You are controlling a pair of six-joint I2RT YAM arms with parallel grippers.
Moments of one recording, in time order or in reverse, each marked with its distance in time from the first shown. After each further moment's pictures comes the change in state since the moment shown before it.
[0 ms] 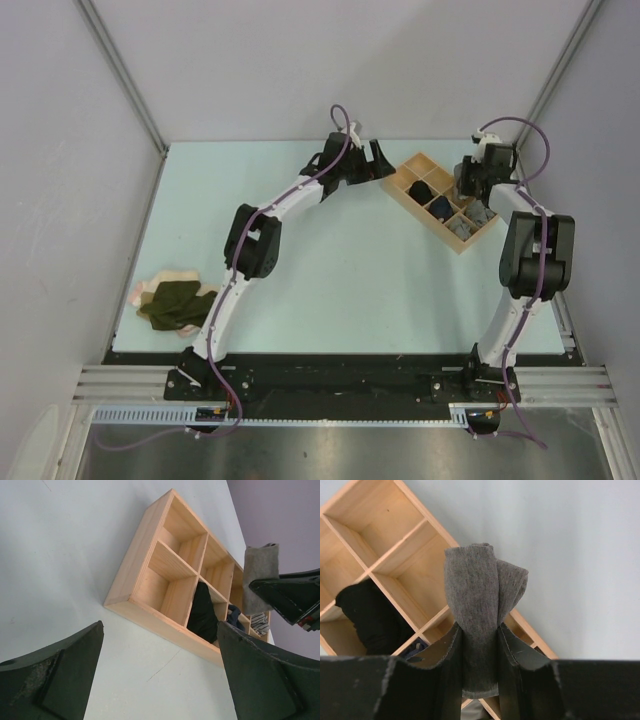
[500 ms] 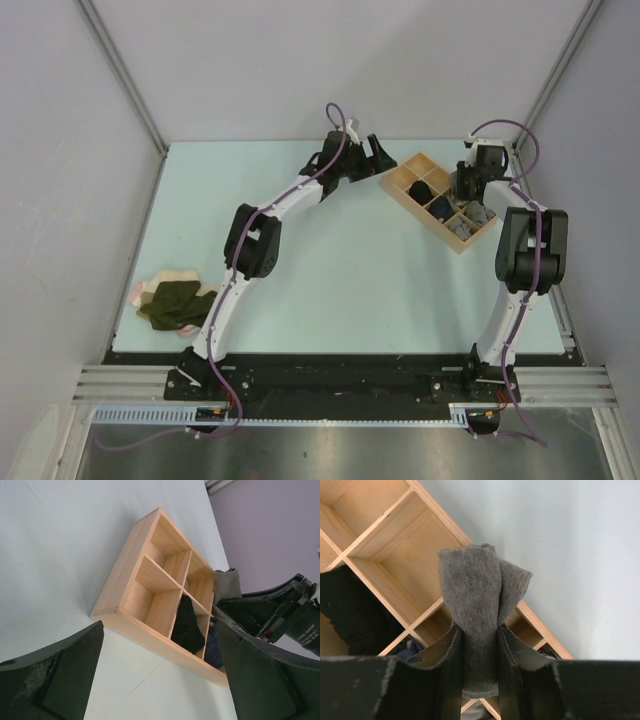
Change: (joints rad) left arm 0.000 0.002 0.000 0.069 0.000 -0.089; right arm 0.027 0.058 0.040 -0.089 0.058 -0.020
